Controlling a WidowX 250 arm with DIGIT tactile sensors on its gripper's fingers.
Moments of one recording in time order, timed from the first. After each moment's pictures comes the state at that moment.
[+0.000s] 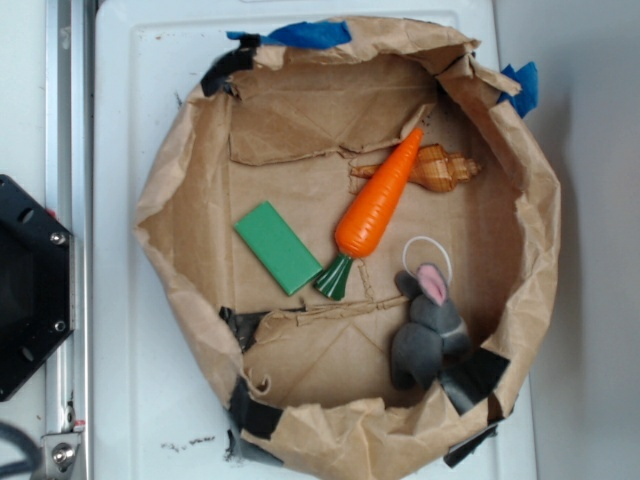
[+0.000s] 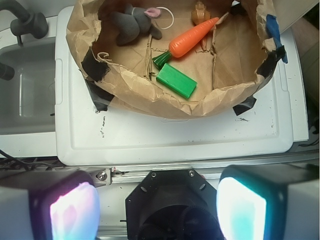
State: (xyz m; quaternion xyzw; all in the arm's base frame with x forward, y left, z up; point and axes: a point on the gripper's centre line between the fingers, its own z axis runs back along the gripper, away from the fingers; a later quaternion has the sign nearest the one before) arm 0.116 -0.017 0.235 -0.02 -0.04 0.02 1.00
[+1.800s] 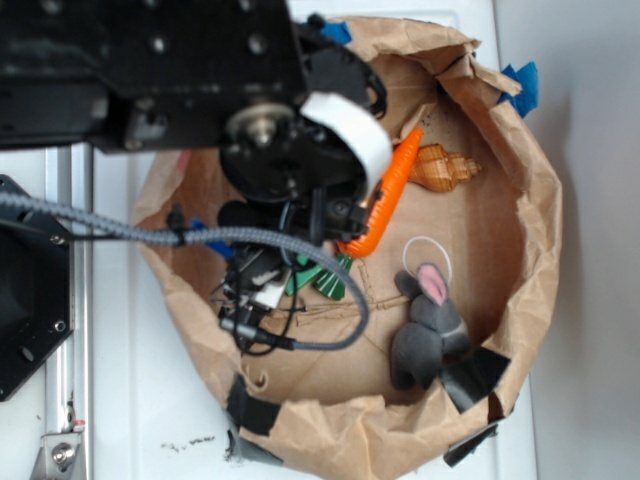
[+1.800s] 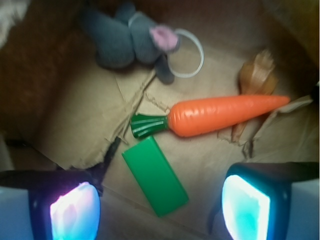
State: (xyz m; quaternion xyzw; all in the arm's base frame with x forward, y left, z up) arm 0.232 0.024 0.106 -0.03 -0.05 -0.21 0.98
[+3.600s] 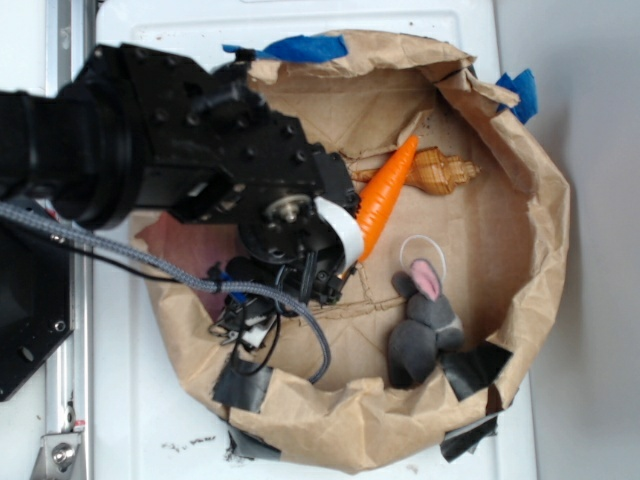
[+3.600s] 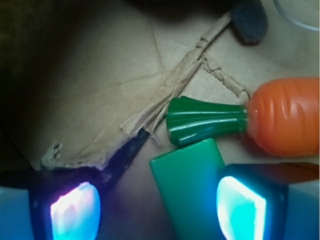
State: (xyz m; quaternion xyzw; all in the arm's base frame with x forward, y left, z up) arm 0.226 -0.006 0.034 -0.09 -0.03 -0.28 0.95
